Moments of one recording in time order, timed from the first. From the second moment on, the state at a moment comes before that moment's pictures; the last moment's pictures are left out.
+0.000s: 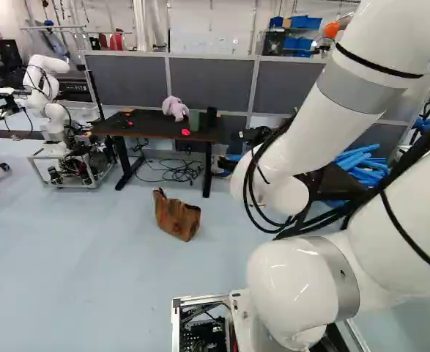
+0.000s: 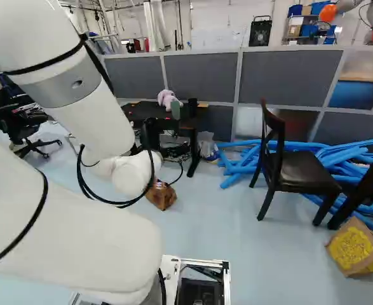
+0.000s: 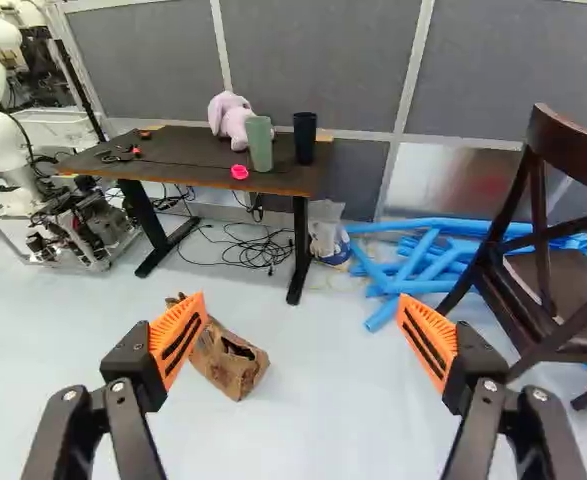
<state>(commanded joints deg) 0.0 16.0 -5.0 0.0 50.0 0.0</state>
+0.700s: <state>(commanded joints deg) 0.0 16.0 -5.0 0.0 50.0 0.0</state>
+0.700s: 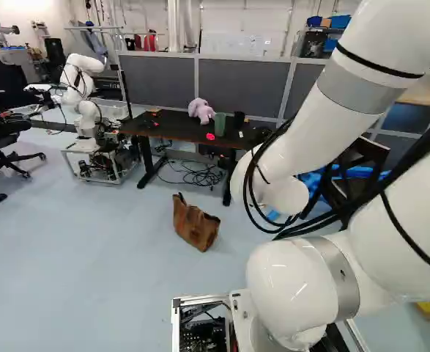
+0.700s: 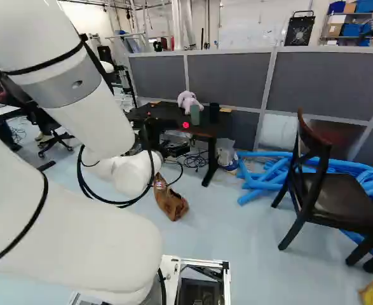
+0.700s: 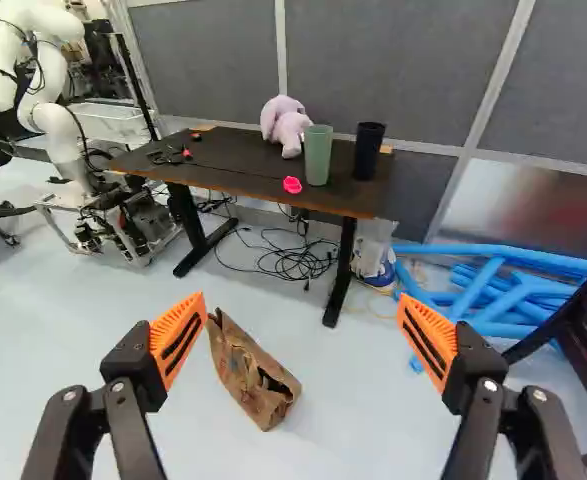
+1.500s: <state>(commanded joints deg) 0.0 16.0 -5.0 0.0 50.0 0.0</state>
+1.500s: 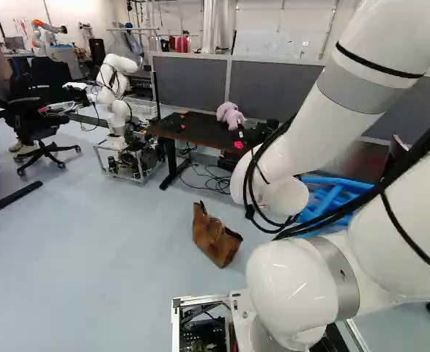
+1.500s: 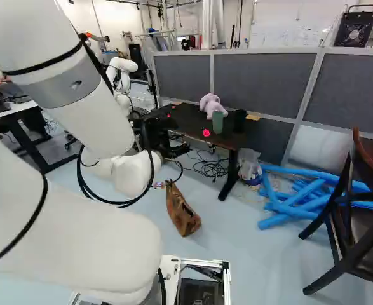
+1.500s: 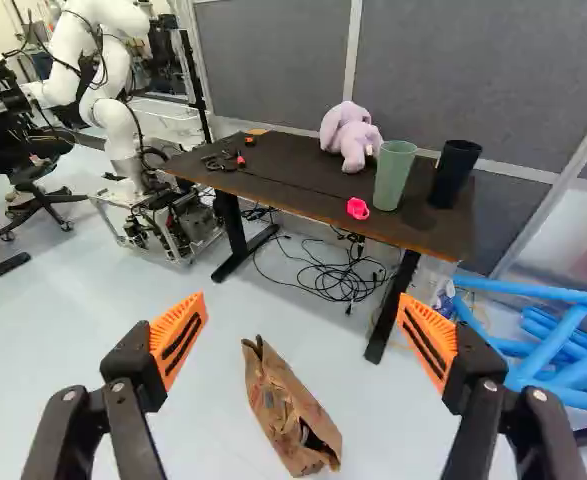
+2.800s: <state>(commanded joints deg) 0.8 -4.1 -20.0 0.0 39.7 0.0</state>
